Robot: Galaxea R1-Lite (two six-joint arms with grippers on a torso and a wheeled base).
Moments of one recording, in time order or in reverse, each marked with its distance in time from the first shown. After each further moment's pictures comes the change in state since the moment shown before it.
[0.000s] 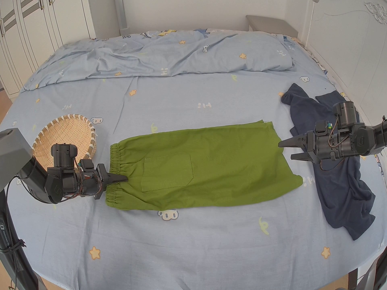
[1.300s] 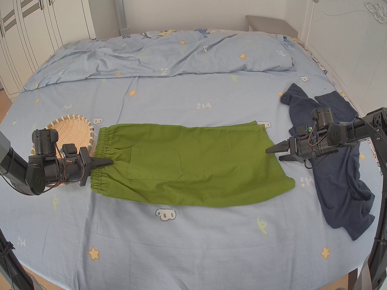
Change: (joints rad) left arm 0.068 -0.167 0.003 0.045 -0.025 -0.031; right arm 0.006 0.343 -0.390 0.243 -0.001 -0.164
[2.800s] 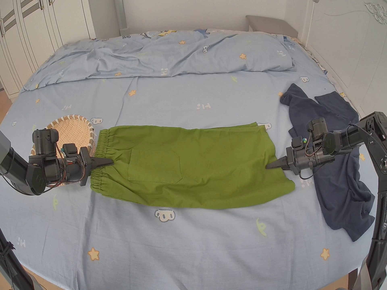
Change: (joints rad) left arm -0.004 0.001 0.000 -0.004 0.001 0.003; right arm 0.006 0.037 0.030 0.017 0.149 -0.010
